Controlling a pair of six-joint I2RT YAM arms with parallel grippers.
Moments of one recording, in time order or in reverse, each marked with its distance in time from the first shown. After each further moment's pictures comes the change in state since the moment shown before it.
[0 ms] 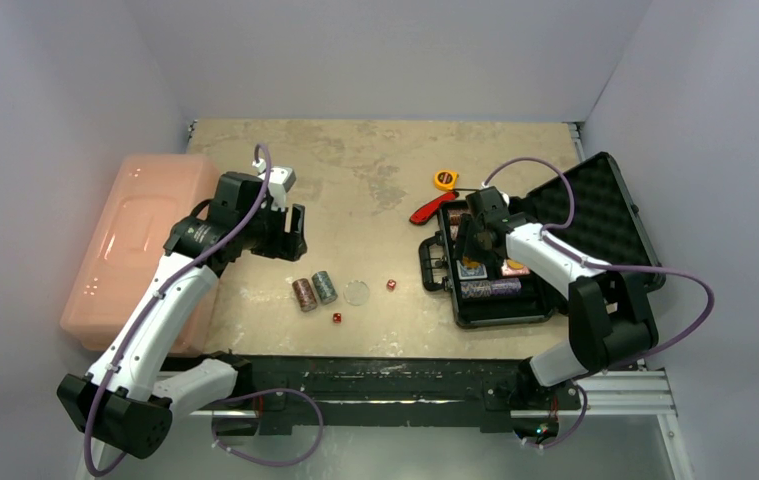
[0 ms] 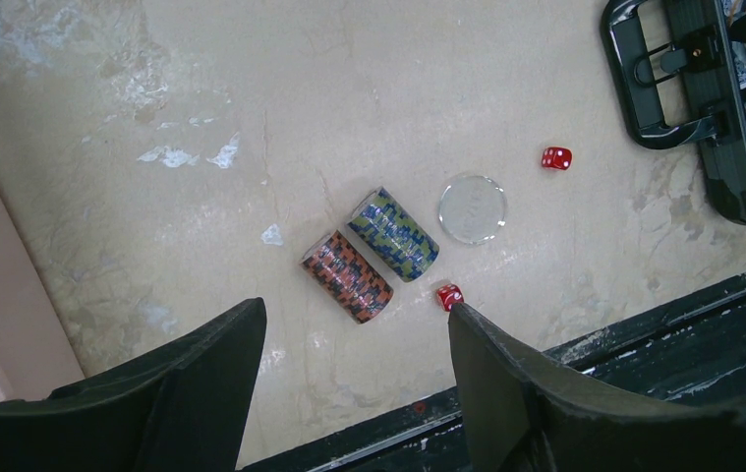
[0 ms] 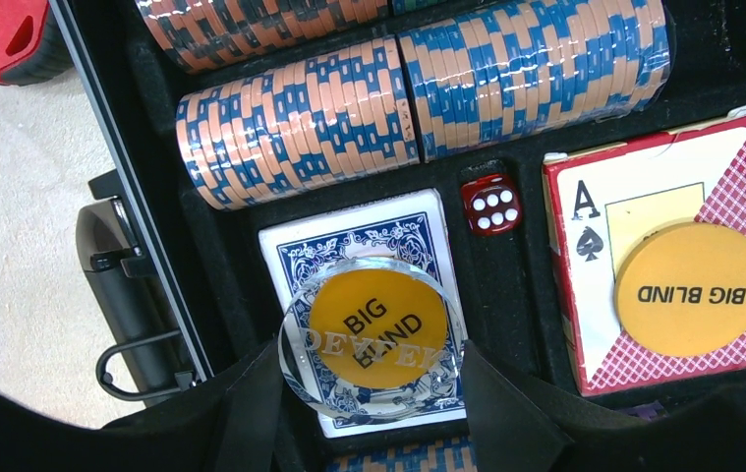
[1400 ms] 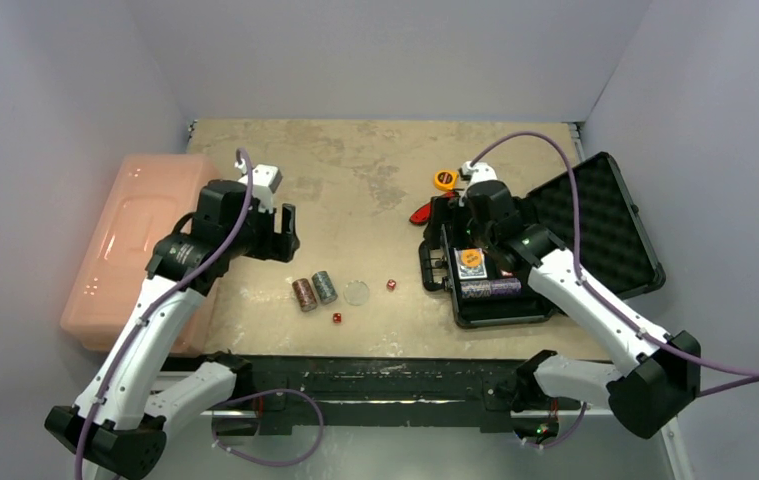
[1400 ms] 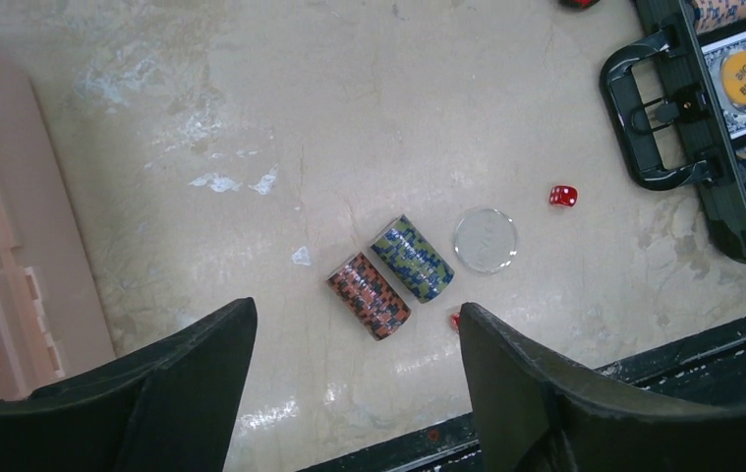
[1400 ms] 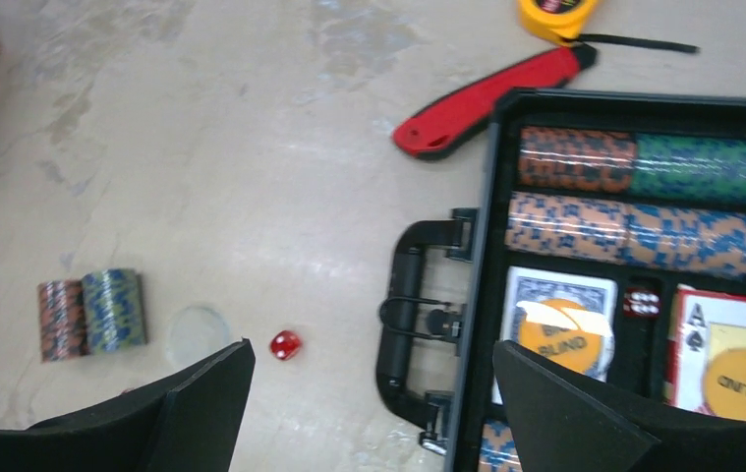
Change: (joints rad) left arm 0.000 -0.100 -0.011 0.026 -0.063 0.001; right arm 0.174 -0.332 0.081 0.023 -0.068 -0.119
